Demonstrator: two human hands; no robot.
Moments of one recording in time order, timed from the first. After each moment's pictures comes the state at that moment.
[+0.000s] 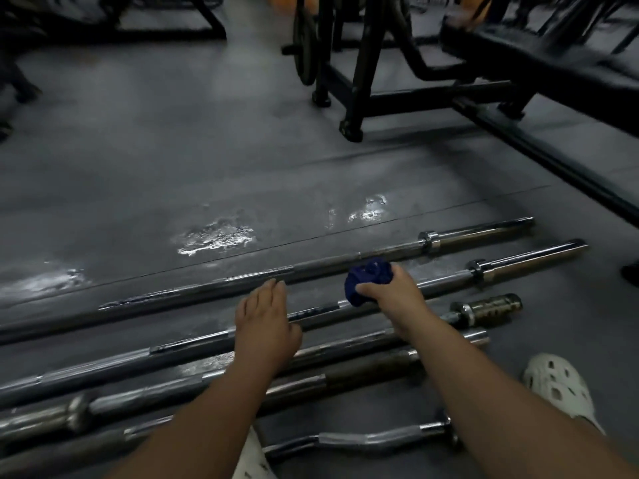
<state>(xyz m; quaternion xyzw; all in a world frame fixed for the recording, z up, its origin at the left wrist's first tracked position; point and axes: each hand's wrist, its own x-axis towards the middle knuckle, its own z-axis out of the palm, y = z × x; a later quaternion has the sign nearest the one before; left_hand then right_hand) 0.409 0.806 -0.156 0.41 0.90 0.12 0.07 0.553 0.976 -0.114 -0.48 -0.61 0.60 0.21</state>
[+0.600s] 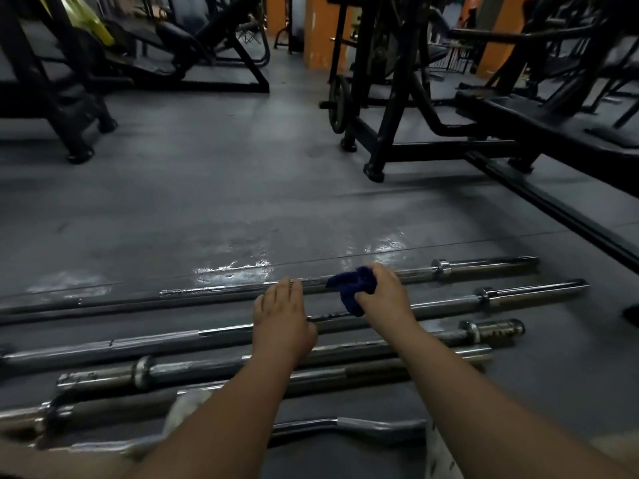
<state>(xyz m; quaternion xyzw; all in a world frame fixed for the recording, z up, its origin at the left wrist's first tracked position) 0.436 0.727 -0.092 0.39 0.91 0.13 0.04 0.549 0.872 -0.055 -0.37 -0.80 0.42 0.22</state>
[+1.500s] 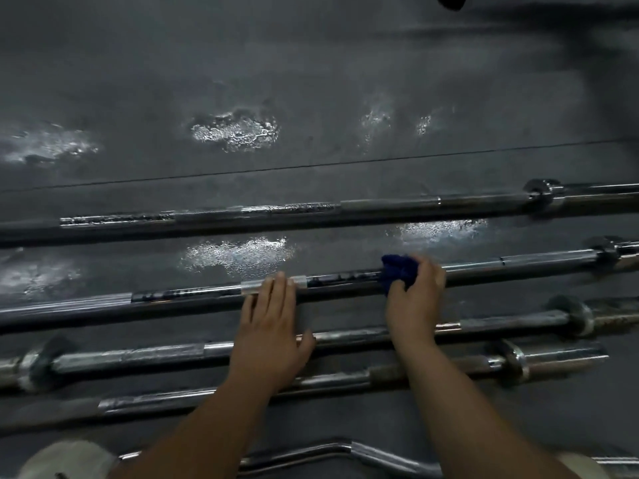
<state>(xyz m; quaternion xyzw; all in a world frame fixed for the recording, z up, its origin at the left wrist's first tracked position) 0.356 0.785 -0.331 0.41 0.89 0.06 0.18 0.465 0.979 -0.310 -0.57 -0.71 0.35 0.22</state>
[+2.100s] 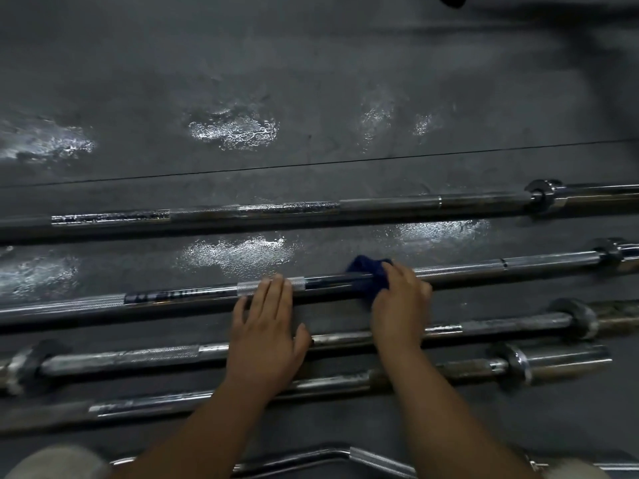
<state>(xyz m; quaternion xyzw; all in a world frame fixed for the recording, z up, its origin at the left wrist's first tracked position) 0.358 0.788 -0.329 0.39 0.91 0.07 0.14 0.459 0.970 -0.336 -0.53 -0.82 0.19 0.09</state>
